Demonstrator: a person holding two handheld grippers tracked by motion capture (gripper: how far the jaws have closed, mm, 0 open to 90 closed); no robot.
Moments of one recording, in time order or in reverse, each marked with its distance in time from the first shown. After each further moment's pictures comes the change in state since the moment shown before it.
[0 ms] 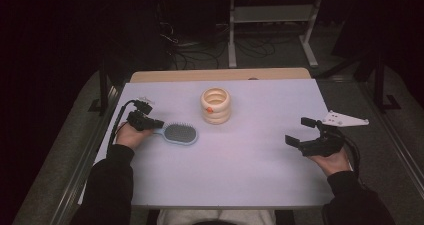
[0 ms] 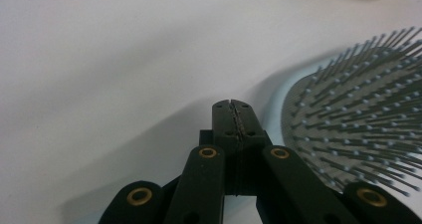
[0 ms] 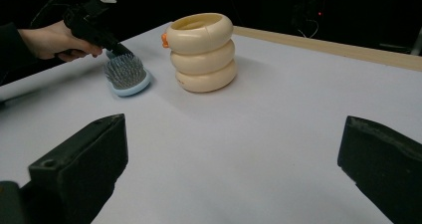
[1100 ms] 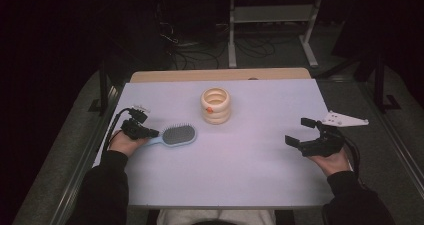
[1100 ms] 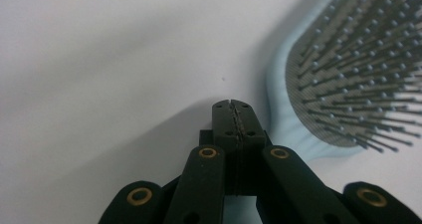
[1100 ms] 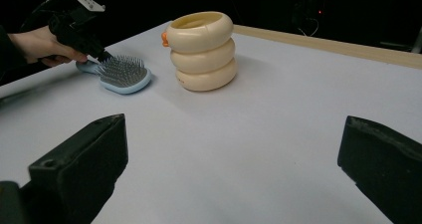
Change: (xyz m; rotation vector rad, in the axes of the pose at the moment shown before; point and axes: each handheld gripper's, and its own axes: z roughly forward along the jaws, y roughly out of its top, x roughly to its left) left arm -0.006 -0.026 -0.012 0.076 -0.016 -0.019; right arm 0.000 -0.001 0.000 0.003 0.000 0.003
